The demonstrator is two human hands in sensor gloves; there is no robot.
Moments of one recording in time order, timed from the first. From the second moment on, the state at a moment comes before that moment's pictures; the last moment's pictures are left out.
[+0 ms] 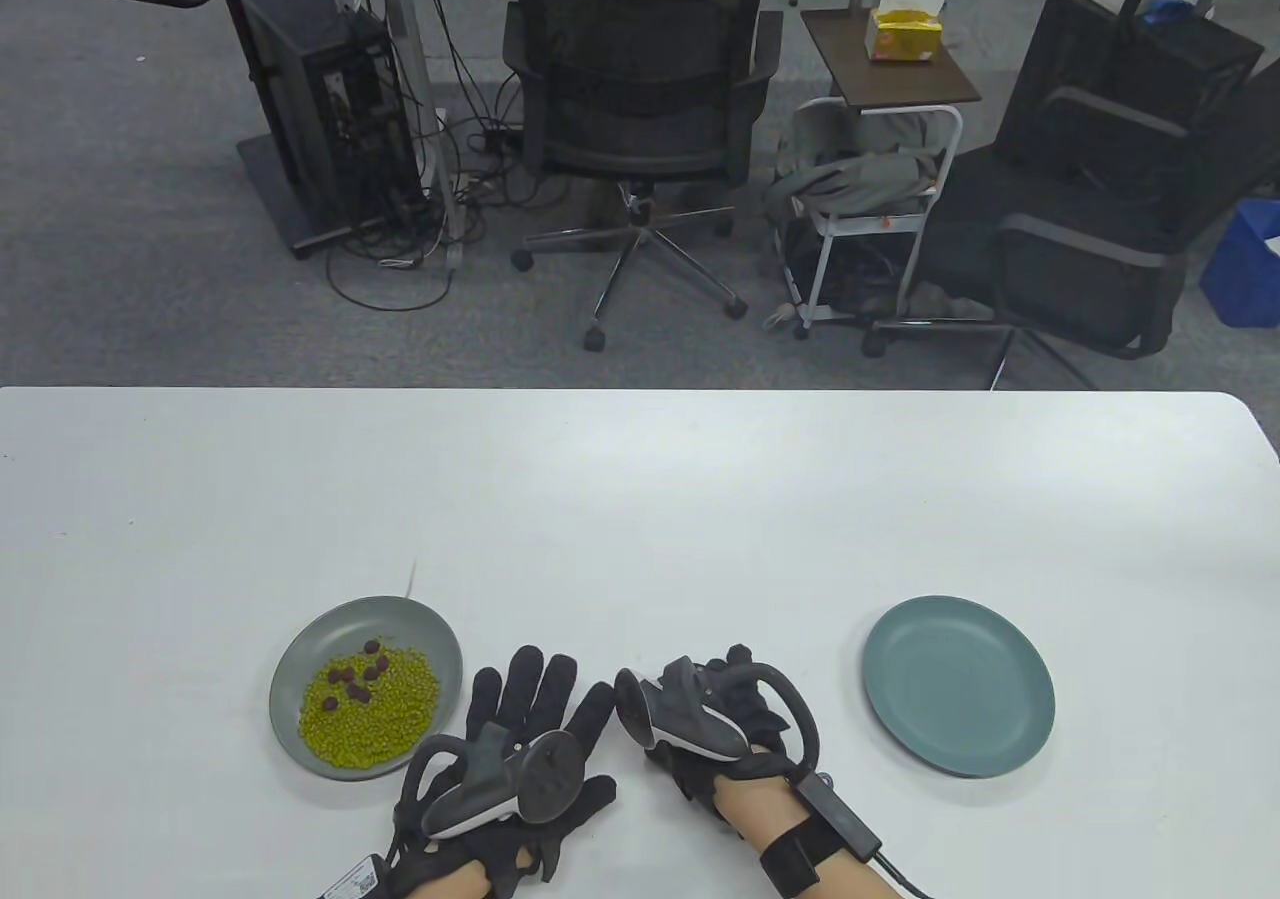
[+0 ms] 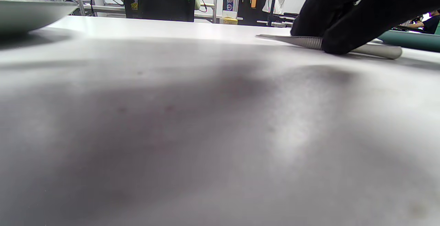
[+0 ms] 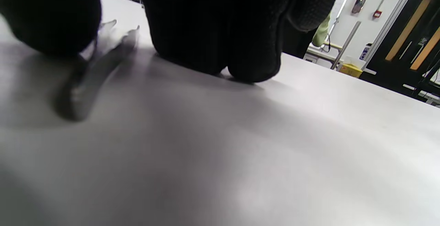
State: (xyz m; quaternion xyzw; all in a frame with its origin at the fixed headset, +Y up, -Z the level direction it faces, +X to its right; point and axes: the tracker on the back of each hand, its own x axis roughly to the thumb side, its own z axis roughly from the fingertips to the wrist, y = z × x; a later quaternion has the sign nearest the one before) left_hand -0.137 -0.764 -0.275 -0.11 -0.20 0.01 0.97; right_hand 0.027 -0.774 -0.335 -0.13 -0.05 -0.98 0.13
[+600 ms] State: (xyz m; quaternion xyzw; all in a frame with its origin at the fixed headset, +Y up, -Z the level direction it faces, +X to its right) left_hand -0.139 -0.765 -0.275 -0.09 -0.19 0.02 0.98; right_hand 0.093 -0.745 -0.328 -0.08 0.03 -1.00 0.03
